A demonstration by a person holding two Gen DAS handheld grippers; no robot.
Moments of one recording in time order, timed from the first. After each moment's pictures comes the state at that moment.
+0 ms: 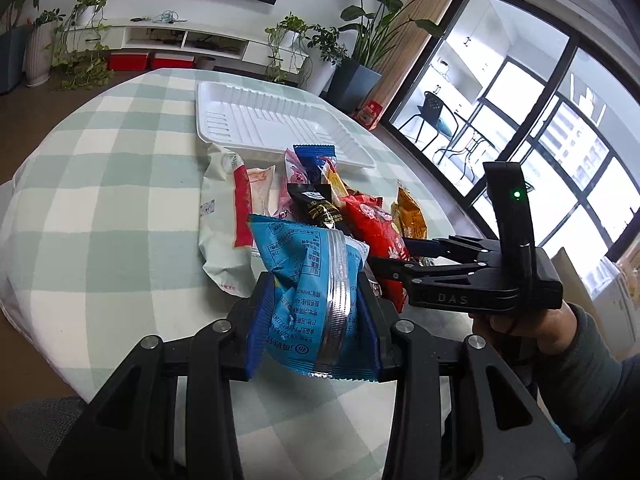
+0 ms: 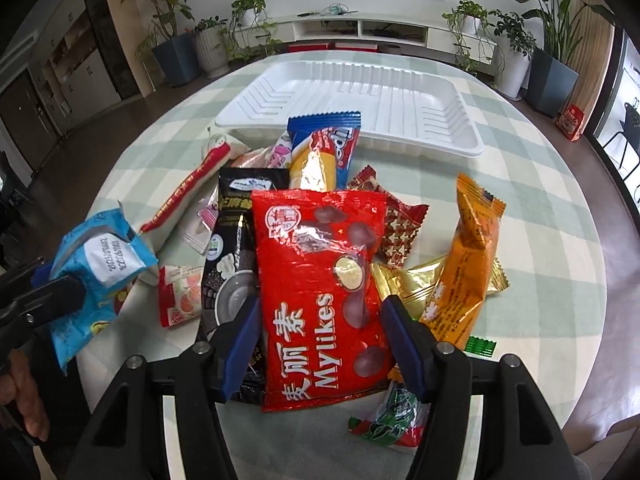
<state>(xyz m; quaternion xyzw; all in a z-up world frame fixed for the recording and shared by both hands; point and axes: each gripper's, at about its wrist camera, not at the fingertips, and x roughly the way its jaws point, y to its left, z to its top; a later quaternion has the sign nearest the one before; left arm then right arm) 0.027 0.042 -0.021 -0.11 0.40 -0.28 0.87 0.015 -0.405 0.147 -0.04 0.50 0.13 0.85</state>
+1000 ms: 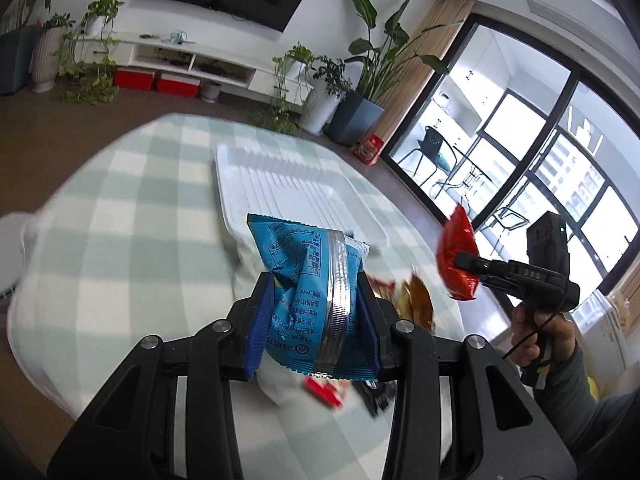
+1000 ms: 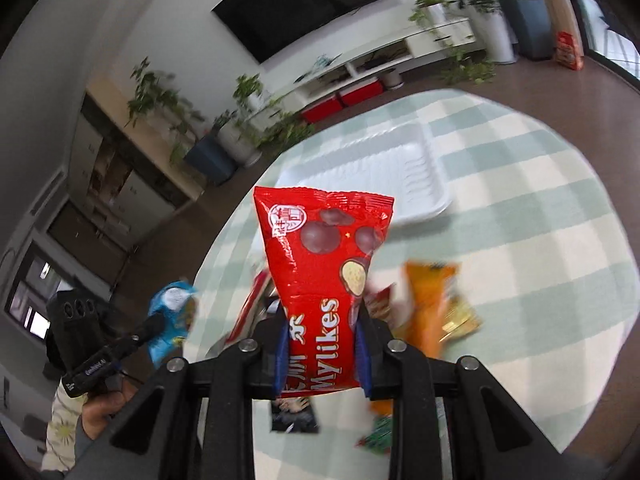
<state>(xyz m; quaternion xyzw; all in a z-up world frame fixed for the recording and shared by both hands) 0.102 0.084 0.039 -0.15 0.35 -0.27 0.88 0.038 -0.519 0.219 0.21 0.41 0.18 0.87</state>
